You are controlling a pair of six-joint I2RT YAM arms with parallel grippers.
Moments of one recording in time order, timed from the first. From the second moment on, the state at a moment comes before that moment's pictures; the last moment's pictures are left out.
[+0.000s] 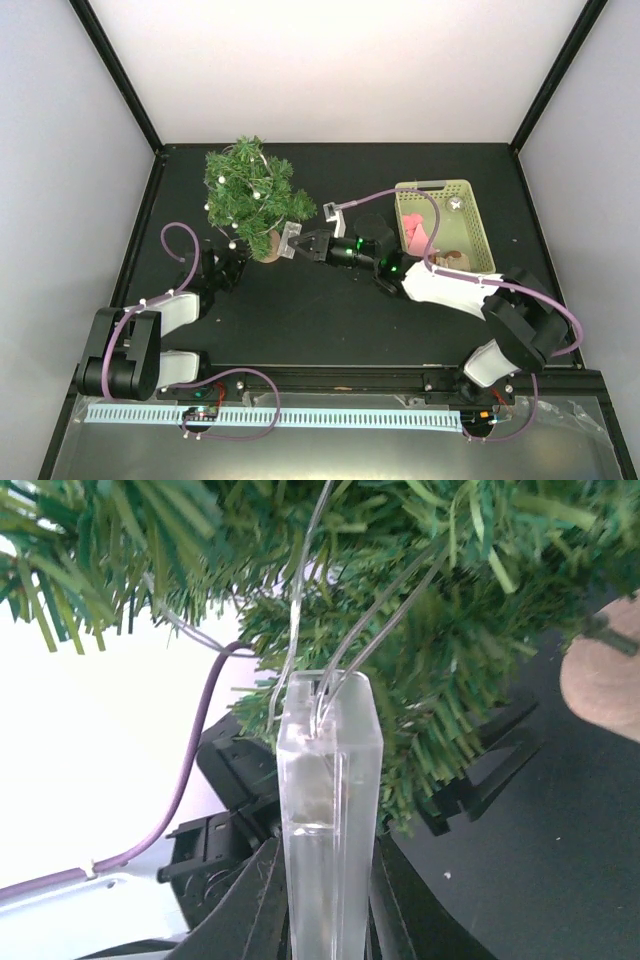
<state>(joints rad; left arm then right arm) -0.06 1.27 0.30 0.33 0.29 -1.23 0.83 1.53 0.82 0.56 -0.45 1.08</state>
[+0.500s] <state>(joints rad) -0.06 1.31 0.29 0.35 0.29 -1.23 0.92 1.54 0.83 0.59 -0.44 1.19</state>
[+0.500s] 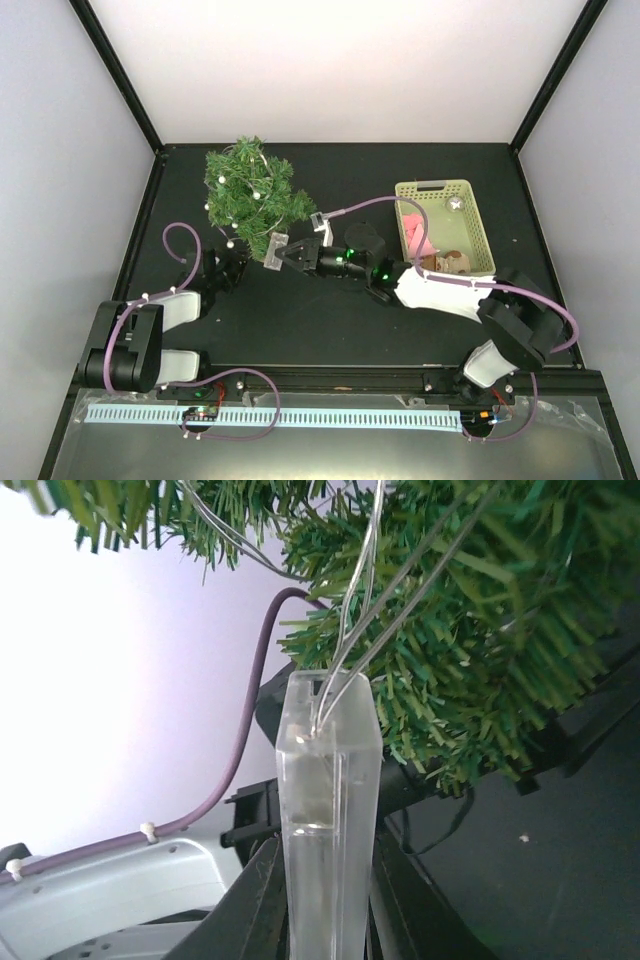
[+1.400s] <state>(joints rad) -0.06 1.31 0.29 0.36 0.29 -1.23 0.95 1.73 0.85 0.75 -0.34 1.40</state>
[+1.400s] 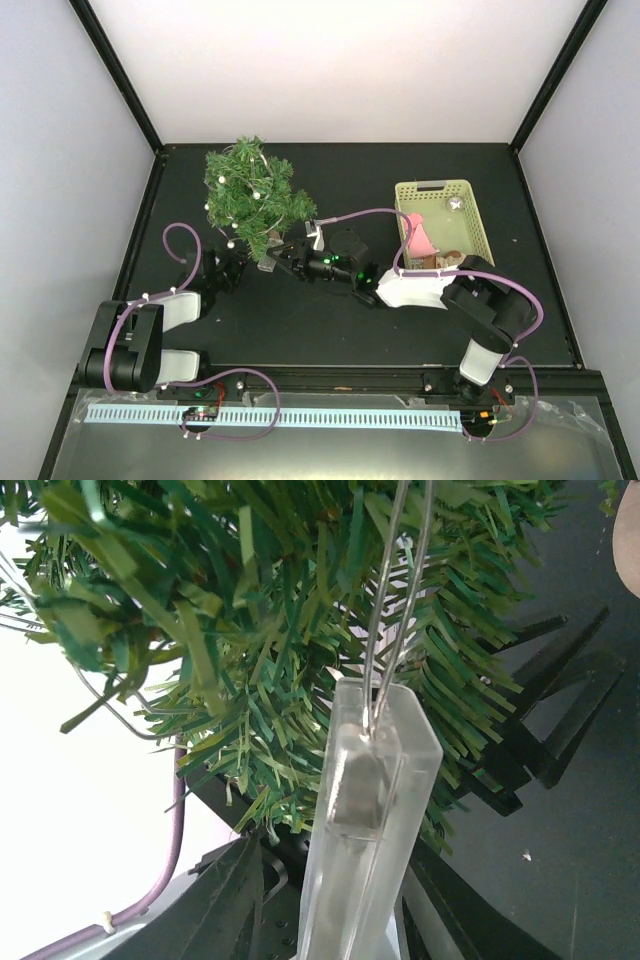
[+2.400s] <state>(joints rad) -0.06 1.30 0.29 0.36 0.29 -1.23 0.95 1.72 0.84 0.60 -0.31 1.17</state>
